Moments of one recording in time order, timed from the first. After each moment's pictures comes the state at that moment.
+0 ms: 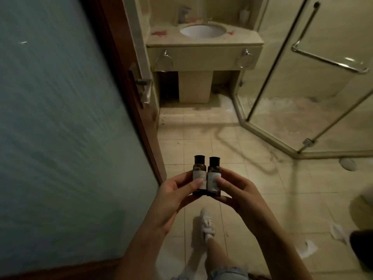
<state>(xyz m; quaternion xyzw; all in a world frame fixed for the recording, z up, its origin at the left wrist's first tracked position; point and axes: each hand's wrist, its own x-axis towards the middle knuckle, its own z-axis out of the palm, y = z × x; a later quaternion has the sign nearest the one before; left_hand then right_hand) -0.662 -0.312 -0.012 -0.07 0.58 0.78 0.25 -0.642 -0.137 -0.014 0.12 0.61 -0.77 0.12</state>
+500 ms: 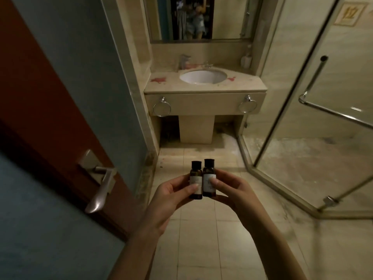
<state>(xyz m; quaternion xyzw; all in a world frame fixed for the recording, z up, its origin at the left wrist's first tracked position) -0.953 -0.207 0.006 -0.02 0.62 0.76 0.19 -0.944 -0.027 0.007 0.04 0.64 -0.76 0.10</state>
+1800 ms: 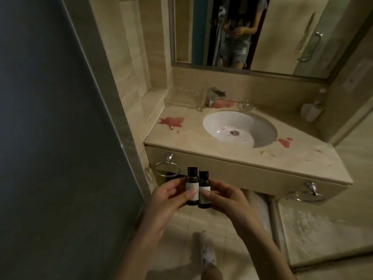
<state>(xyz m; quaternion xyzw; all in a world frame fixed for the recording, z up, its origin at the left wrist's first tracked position) -1.576 -0.191 -0.012 -0.14 0.67 0.72 0.05 -1.609 -0.021 -0.022 -0.02 0.66 -0.72 0.19</state>
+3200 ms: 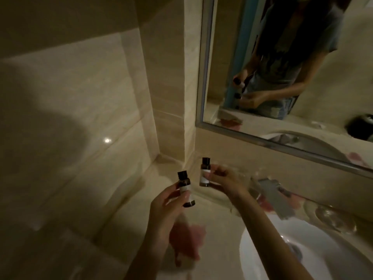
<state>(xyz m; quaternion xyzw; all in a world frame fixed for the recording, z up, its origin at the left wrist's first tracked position) -2.158 -0.328 -0.026 -0.25 0.59 0.76 -0.10 -2.297 -0.190 -0.045 -0.05 0.67 -0.69 0.27</state>
